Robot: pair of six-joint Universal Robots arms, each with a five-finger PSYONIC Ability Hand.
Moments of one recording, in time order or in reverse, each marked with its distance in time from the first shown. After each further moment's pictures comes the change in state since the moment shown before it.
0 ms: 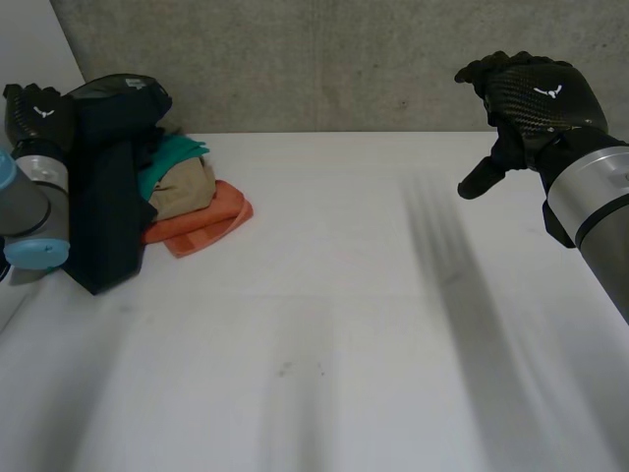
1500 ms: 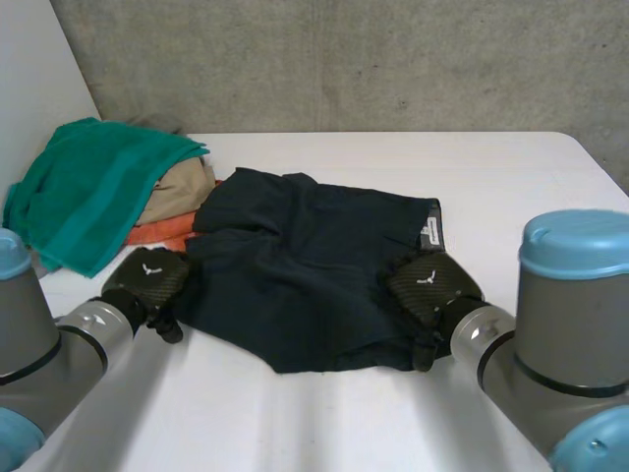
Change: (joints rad) left arm -0.211 0.633 -0.962 -0.402 0.179 -0.219; right arm 0.174 0.266 0.165 0.101 0.001 -0.332; left_hand -0.651 -0.658 -0.670 -0.676 -0.626; right_hand 0.014 0.031 0.044 0.012 0.031
